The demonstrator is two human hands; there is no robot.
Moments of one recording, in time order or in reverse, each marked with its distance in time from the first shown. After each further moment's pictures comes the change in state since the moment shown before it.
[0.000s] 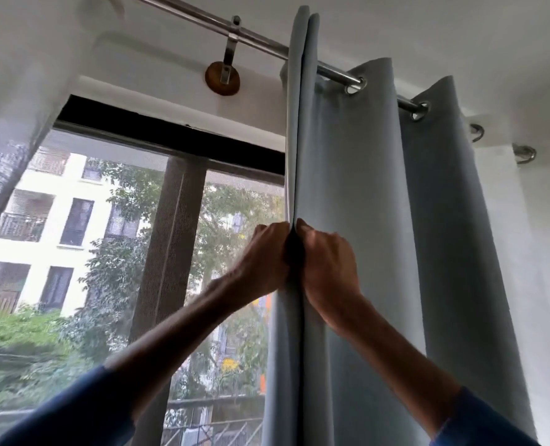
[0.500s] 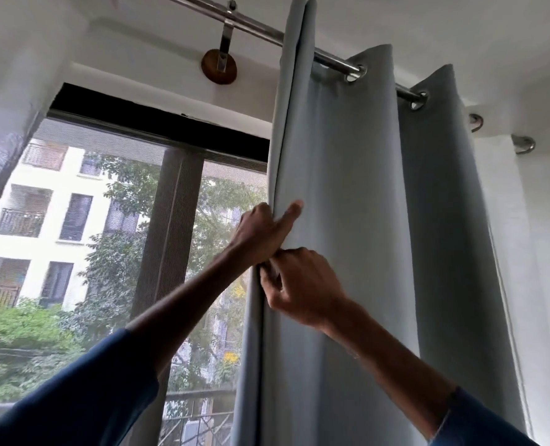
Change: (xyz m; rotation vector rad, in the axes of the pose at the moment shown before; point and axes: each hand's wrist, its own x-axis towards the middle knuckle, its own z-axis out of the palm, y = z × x) left_hand 0.021 -0.016 0.007 -0.053 0.026 -0.439; right_hand -0.026 0.000 0.016 -0.248 -0.206 -0.413
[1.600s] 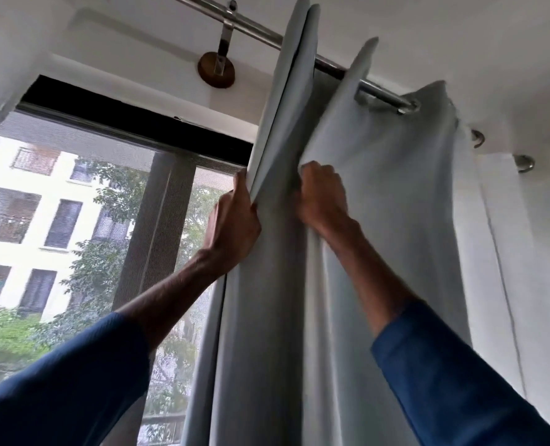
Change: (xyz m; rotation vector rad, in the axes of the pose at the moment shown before) left_hand 0.052 -0.036 0.004 0.132 0.406 0.350; right_hand 0.127 0.075 -0.028 -0.090 0.184 0.329
